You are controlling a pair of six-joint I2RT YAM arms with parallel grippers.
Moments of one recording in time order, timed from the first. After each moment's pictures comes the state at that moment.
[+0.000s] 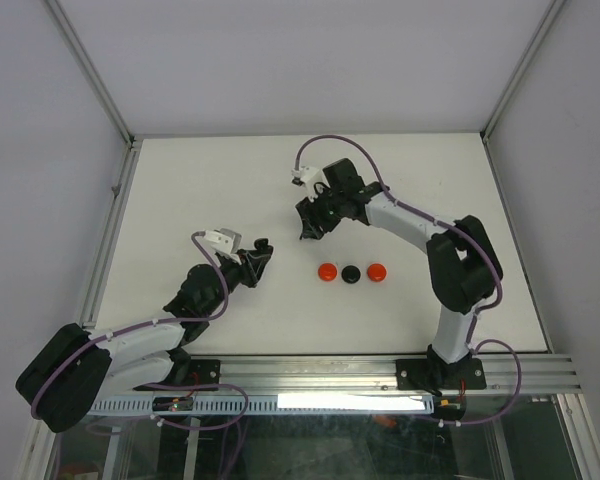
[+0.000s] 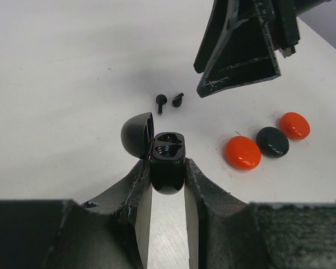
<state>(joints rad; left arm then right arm) -0.67 1.03 0.14 0.81 -0.07 -0.29 0.60 1.80 1.33 -0.40 -0.39 -0.18</state>
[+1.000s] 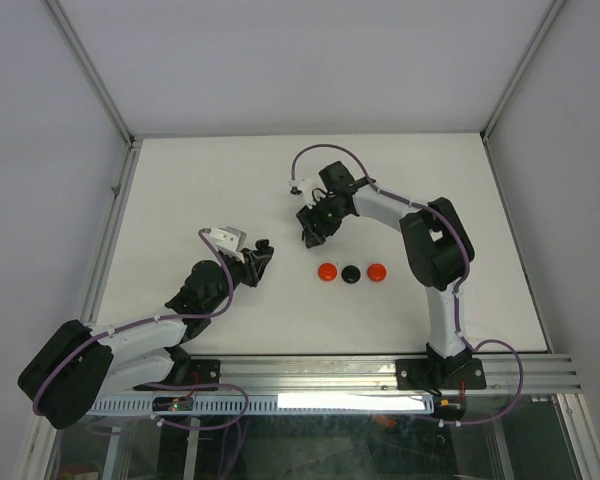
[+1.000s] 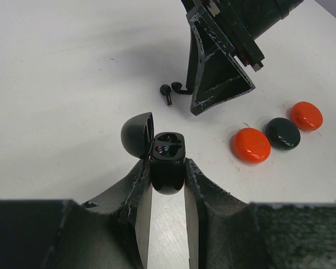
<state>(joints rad) -0.67 1.05 0.18 0.73 -0.08 -0.26 0.55 2.07 1.49 -0.53 -0.47 -0.30</state>
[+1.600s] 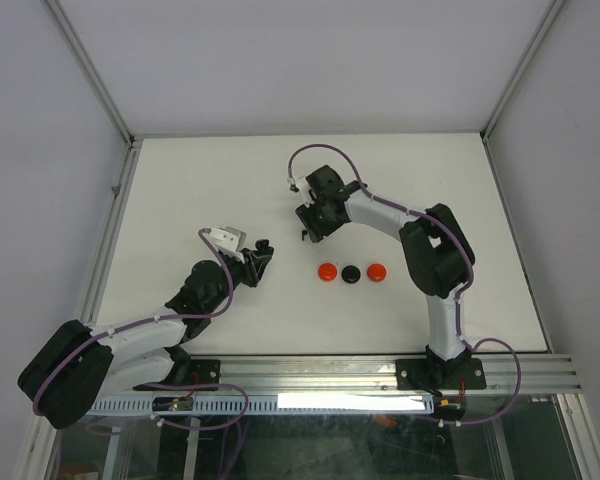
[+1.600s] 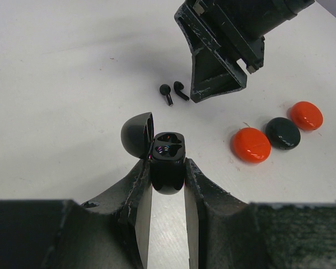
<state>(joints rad) -0.67 1.05 0.18 0.73 -0.08 -0.26 0.64 2.02 1.48 -0.55 -0.12 -0.09</state>
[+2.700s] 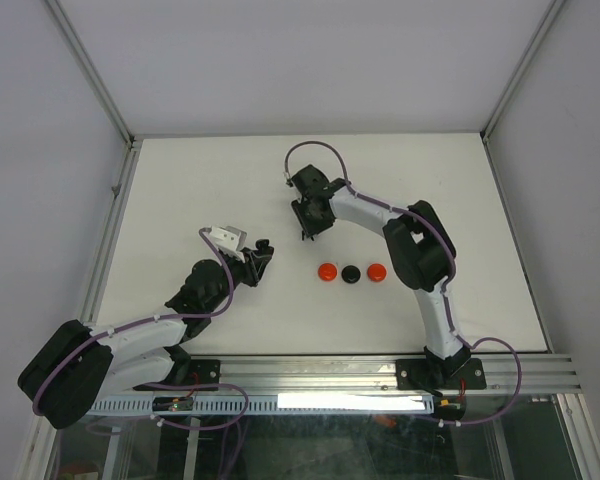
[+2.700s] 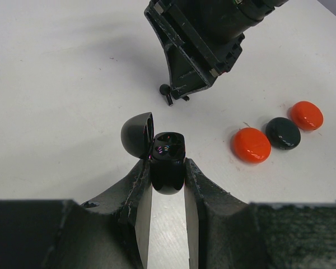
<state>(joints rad) -0.67 1.05 0.18 0.72 -0.08 -0.26 0.68 2.13 1.62 -0.61 0.05 0.14</state>
